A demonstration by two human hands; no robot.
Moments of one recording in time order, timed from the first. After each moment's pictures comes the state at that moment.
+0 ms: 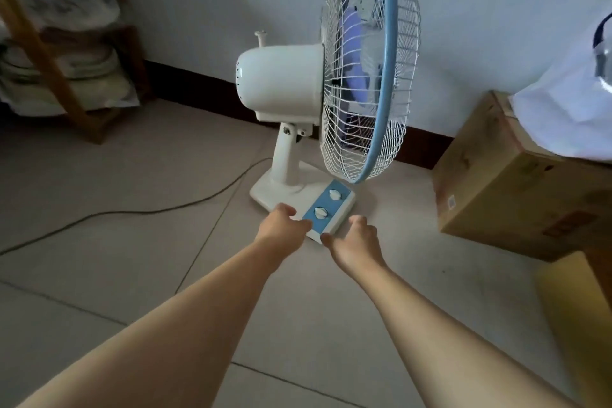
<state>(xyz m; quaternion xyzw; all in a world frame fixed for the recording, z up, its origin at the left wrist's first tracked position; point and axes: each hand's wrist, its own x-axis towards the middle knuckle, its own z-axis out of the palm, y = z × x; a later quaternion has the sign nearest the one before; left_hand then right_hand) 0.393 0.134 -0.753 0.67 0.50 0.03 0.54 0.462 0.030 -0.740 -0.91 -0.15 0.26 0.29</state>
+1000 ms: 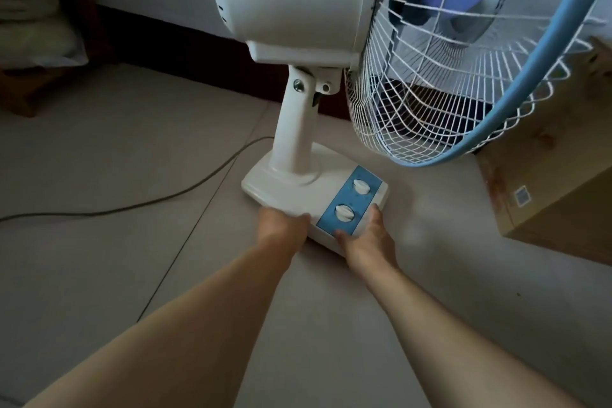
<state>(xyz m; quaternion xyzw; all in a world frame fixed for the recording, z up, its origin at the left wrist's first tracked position) 0.459 0.200 -0.893 0.55 0.57 0.09 0.60 0.524 0.096 -0.883 -0.90 -0.08 0.24 0.34</state>
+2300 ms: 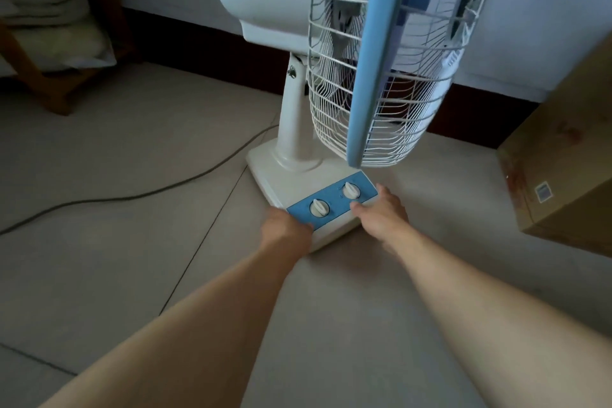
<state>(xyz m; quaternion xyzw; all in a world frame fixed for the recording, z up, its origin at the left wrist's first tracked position) 0.433 0.199 -0.886 0.62 0.59 0.04 0.51 0.554 0.117 -0.871 -0.91 -0.14 0.25 0.30</state>
